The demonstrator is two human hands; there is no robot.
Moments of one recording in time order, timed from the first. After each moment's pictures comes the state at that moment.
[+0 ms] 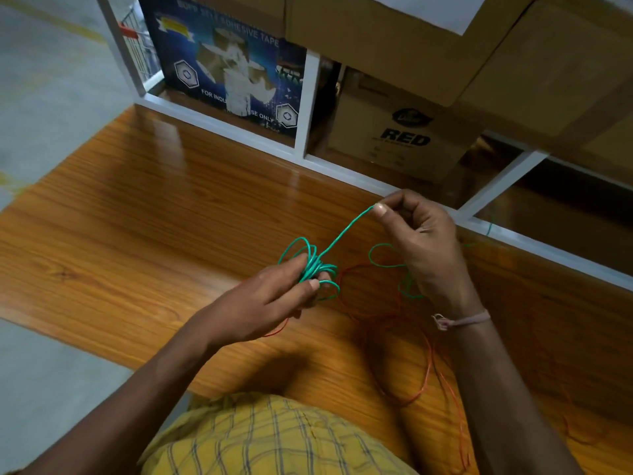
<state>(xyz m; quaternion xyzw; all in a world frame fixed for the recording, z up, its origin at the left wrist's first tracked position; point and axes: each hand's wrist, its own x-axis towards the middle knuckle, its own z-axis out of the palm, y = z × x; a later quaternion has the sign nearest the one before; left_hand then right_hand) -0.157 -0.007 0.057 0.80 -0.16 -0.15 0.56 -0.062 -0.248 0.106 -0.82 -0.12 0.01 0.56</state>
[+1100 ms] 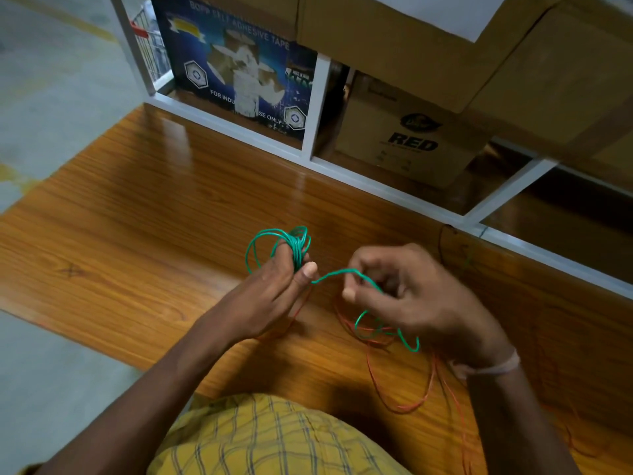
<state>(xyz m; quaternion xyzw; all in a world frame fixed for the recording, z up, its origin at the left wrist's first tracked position) -0.151 -0.007 0.036 0.87 -0.08 -0.06 0.48 -0.101 -0.239 0.139 -0.82 -0.34 0.23 0.40</state>
